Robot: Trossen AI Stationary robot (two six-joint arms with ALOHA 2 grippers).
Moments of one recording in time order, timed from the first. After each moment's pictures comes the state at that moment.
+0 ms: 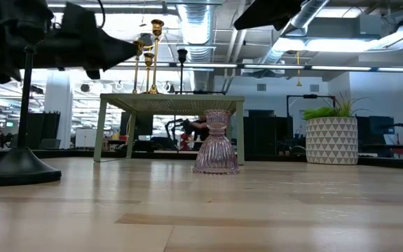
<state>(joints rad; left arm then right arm) 0.02 1.02 0.05 1.41 -0.37 0.13 0.25 1.34 0.99 -0.18 0.45 -0.03</state>
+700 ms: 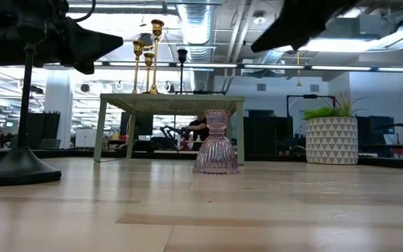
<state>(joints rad) -0.26 0.95 0.00 1.31 -0.37 0.21 0.35 1.34 0.83 -0.08 0.52 0.13</state>
